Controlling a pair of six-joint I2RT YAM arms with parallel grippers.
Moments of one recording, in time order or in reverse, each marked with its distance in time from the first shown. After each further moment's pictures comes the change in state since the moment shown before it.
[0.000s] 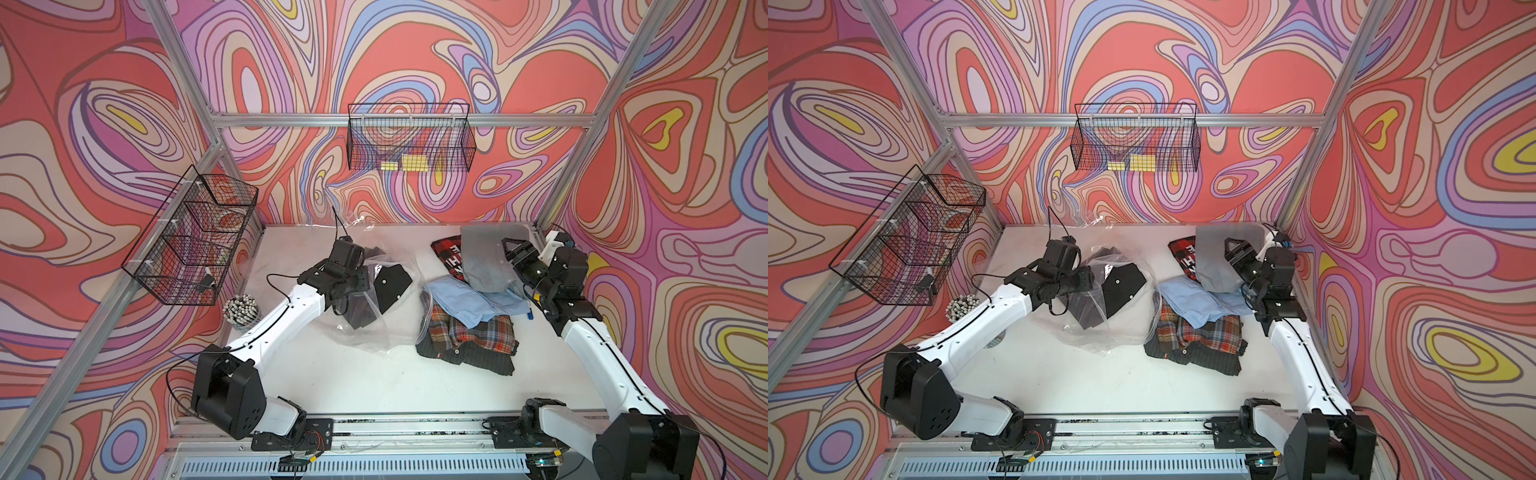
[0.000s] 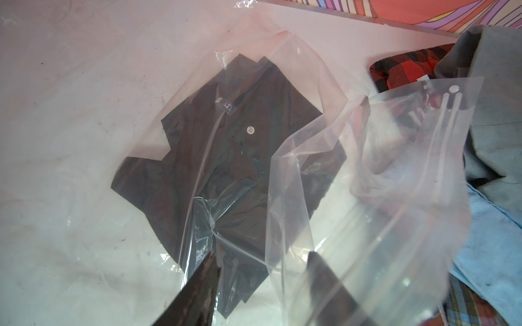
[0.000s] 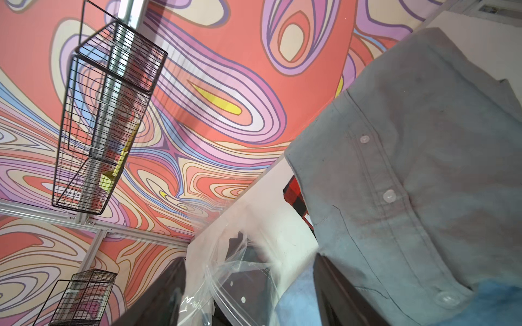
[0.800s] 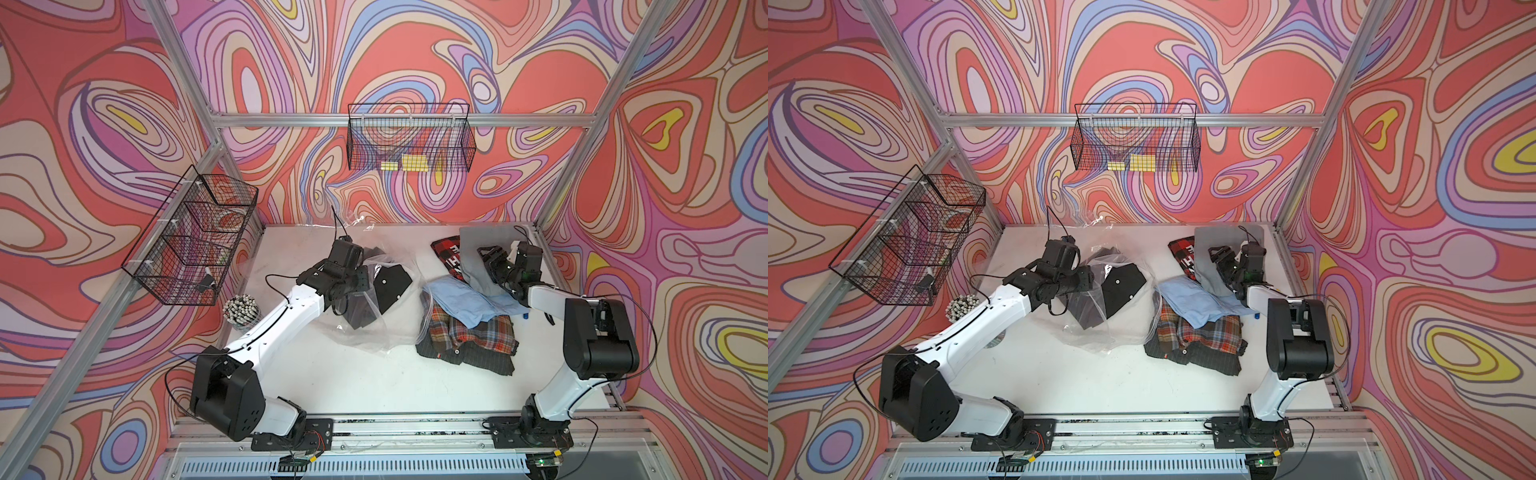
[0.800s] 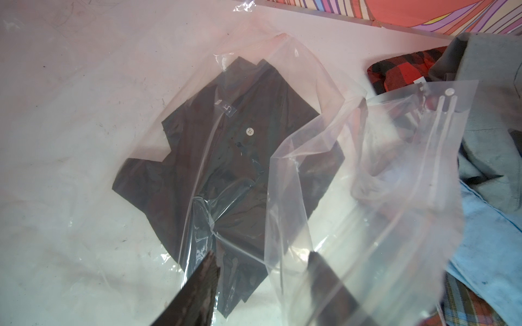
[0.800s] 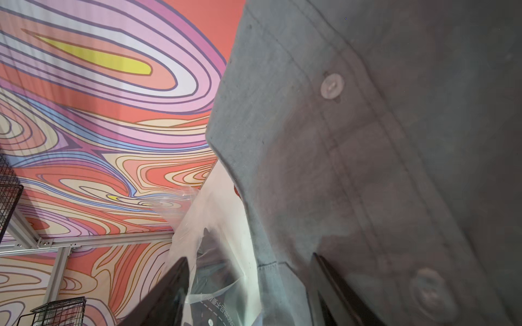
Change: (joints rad) left arm 0.000 -0.012 0.000 0.001 0.000 0.001; right arm 0.000 0.608 0.085 0.359 -0.124 0.116
